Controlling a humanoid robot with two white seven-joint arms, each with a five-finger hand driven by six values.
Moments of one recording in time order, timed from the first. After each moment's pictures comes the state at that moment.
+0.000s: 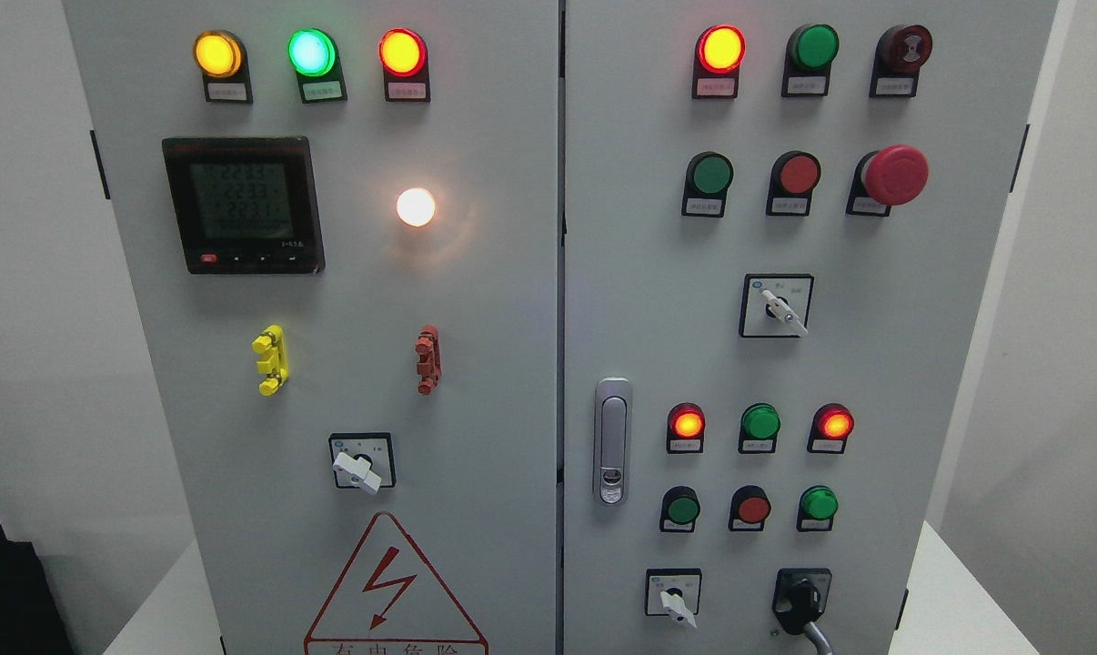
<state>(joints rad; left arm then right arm) 0.13 -0.06 0.04 -0.11 0.00 -0.04 -0.16 0.05 0.00 0.09 -1.73 -0.10 -0.18 -0.07</state>
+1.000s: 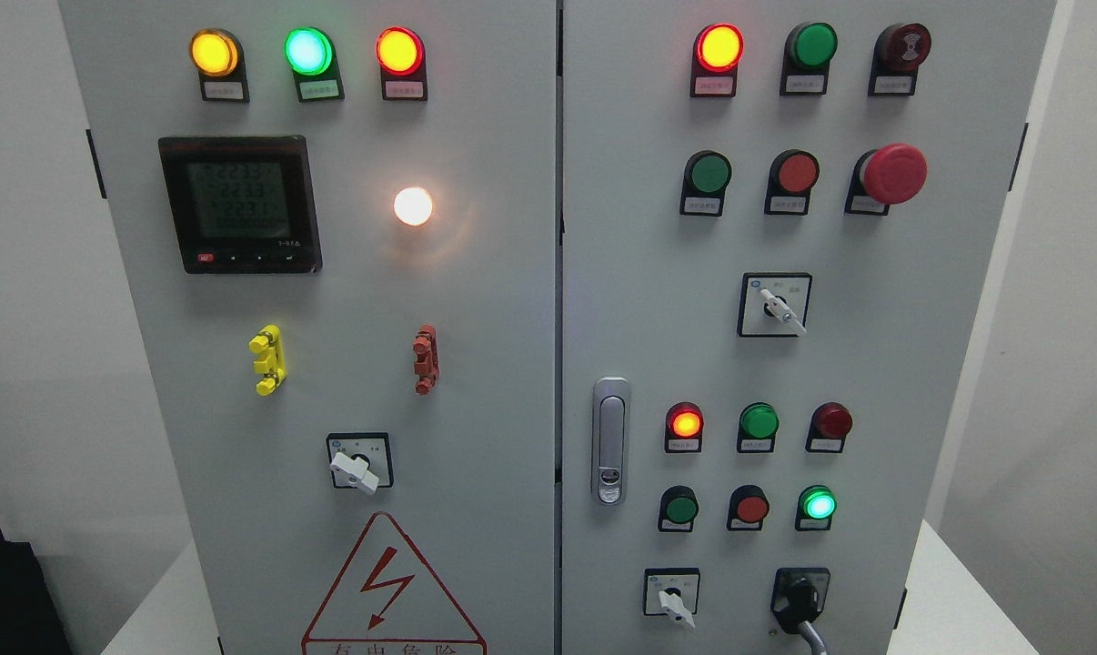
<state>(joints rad) 0.13 -0.06 0.04 -0.11 0.00 -0.04 -0.16 0.05 0.00 0.10 -1.74 -0.10 -0.19 -0.07</state>
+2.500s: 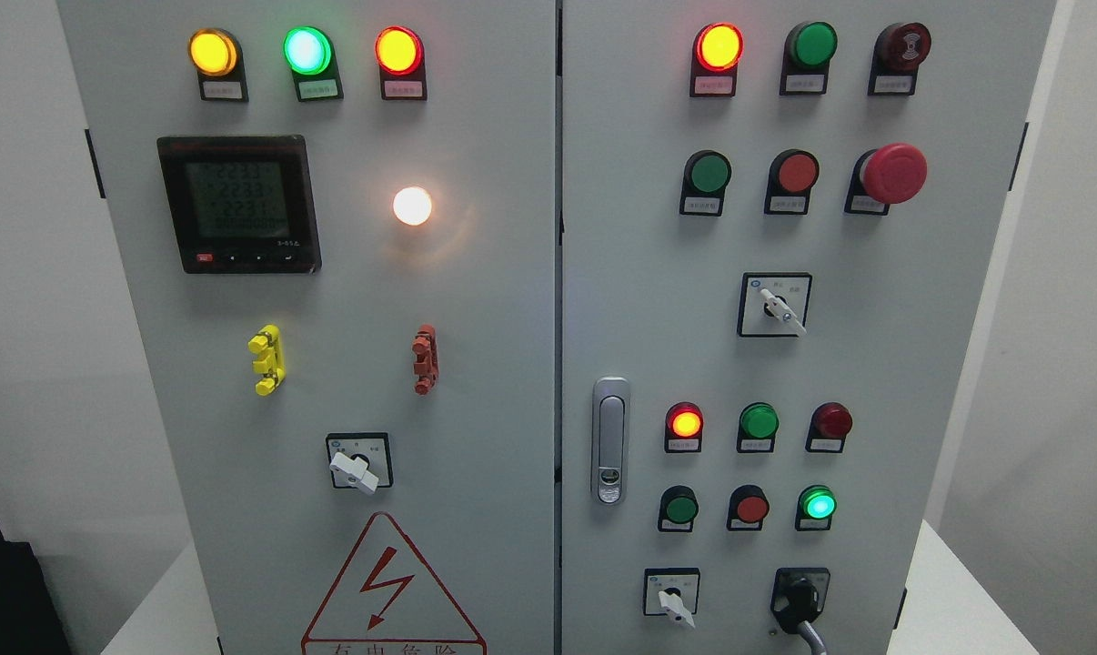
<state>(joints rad) 0.13 -0.06 0.04 -0.11 0.00 -0.04 -0.16 0.05 0.00 0.10 -1.74 -0.10 -0.20 -0.07</state>
